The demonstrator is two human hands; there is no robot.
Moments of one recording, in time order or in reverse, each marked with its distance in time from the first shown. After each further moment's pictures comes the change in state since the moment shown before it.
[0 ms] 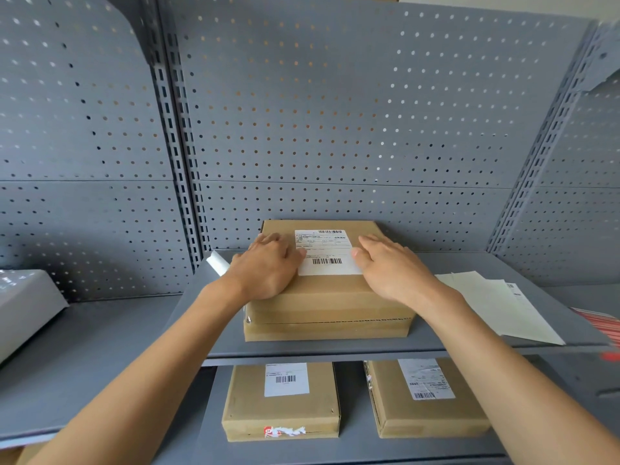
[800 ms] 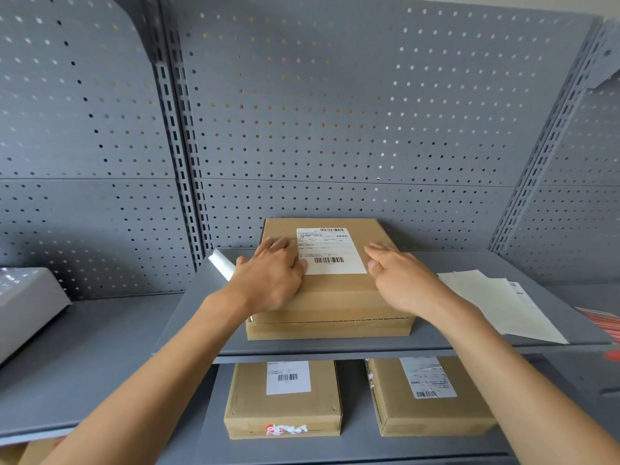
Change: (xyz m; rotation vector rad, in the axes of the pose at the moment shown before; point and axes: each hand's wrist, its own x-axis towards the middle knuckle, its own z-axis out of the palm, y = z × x) left_hand -0.023 0.010 0.005 0.076 0.007 0.098; right_hand -0.018 0.010 0.003 0.094 -0.035 -0.037
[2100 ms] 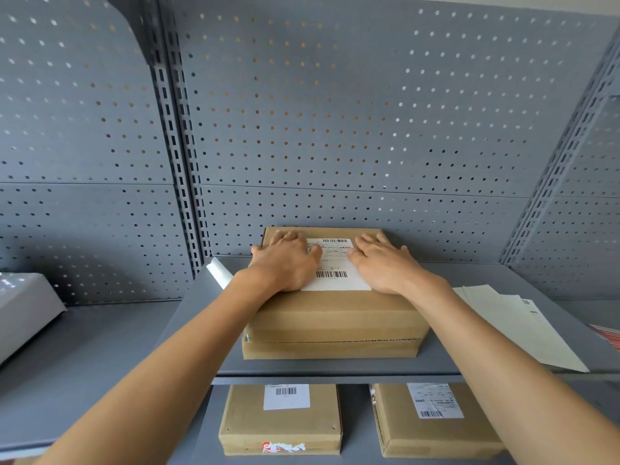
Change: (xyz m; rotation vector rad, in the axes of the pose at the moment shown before) left_hand 0.066 0.009 0.001 0.077 -0.076 -0.135; right_hand 0.082 0.003 0.008 -0.106 -0.061 0.021
